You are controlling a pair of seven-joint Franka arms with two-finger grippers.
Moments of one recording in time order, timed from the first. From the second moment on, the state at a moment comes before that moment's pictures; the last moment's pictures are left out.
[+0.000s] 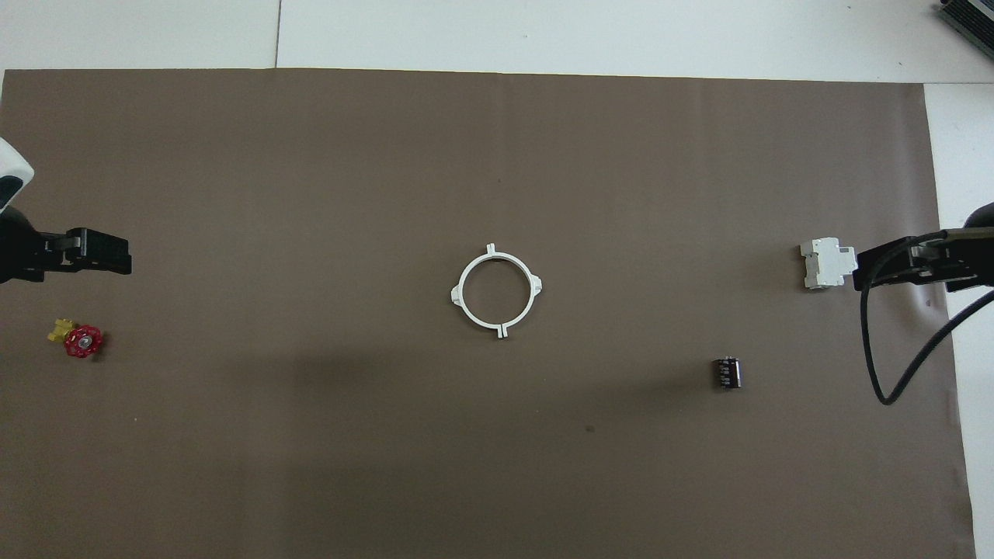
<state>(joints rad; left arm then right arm) -0.03 -0.08 0.00 -1.77 0.02 1.70 -0.06 0.07 -0.03 -0.07 -1.59 -0.02 1.48 0.04</state>
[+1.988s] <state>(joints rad) -0.05 -0.08 -0.01 -1.67 0.02 1.56 -0.04 0.07 -0.03 -0.07 -1.59 -0.01 1.48 0.04</state>
